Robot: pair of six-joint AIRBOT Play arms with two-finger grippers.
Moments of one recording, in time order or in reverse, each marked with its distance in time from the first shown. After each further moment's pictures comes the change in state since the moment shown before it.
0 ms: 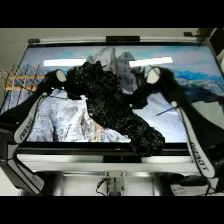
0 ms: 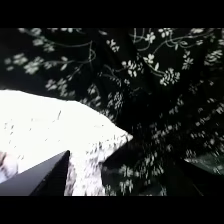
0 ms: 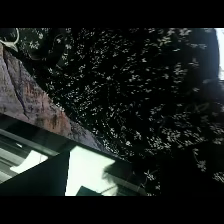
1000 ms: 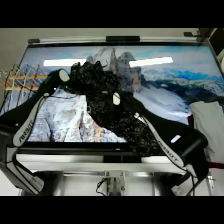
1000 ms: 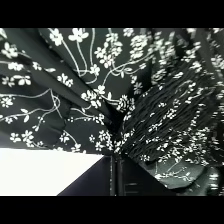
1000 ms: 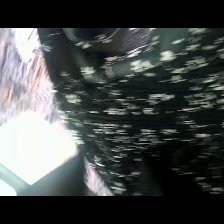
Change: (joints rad) left arm -0.041 0.045 0.001 -0.019 0.096 0.076; right arm 0.272 -0.228 -0.002 -0.032 -0.235 -0.140
